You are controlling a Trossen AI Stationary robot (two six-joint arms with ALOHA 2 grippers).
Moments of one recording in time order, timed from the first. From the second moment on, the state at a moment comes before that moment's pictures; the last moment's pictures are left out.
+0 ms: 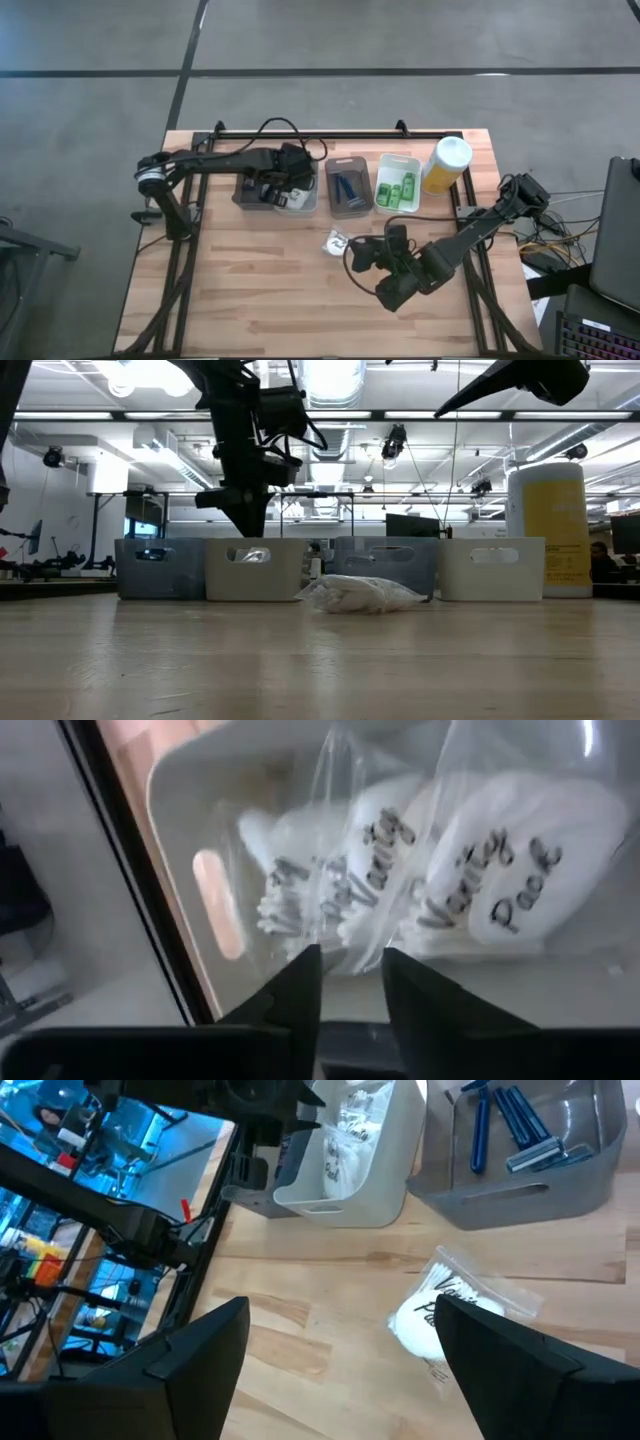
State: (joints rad) left arm 0.27 1.68 1.27 -0.81 -0.37 0.63; right arm 0.59 1.64 1.31 -0.78 0.96 1.94
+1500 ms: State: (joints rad) left arm -0.11 1.89 1.18 -0.09 0.06 -0.29; right arm 0.67 1.59 1.30 -1.08 0.76 2.02
